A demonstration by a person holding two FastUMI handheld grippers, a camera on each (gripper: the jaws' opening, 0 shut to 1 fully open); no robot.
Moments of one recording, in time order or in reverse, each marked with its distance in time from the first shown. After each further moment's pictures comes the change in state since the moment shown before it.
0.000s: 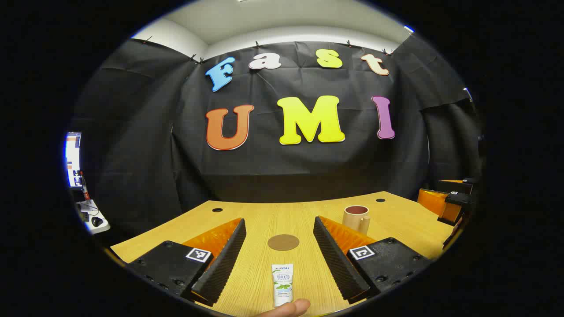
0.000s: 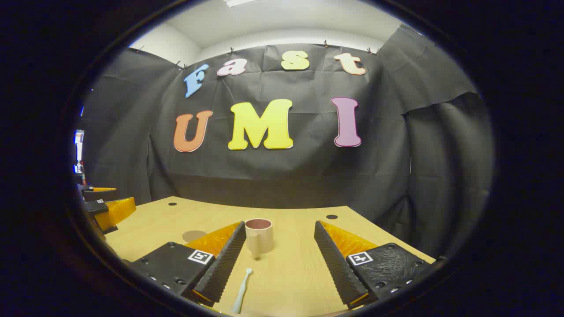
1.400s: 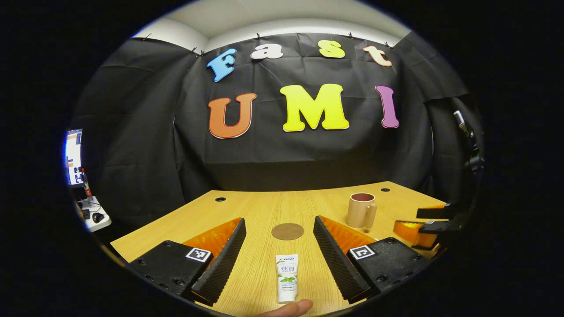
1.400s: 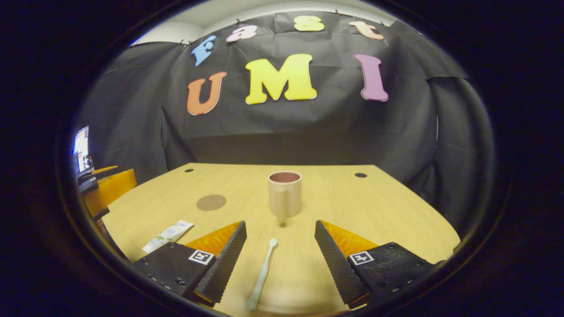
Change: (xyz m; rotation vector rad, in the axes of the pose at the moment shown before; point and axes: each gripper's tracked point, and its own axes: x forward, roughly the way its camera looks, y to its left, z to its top) left arm 0.002 0.006 -0.037 0.000 0.078 0.016; right arm 0.031 0.057 -0.123 0.000 0.373 0.135
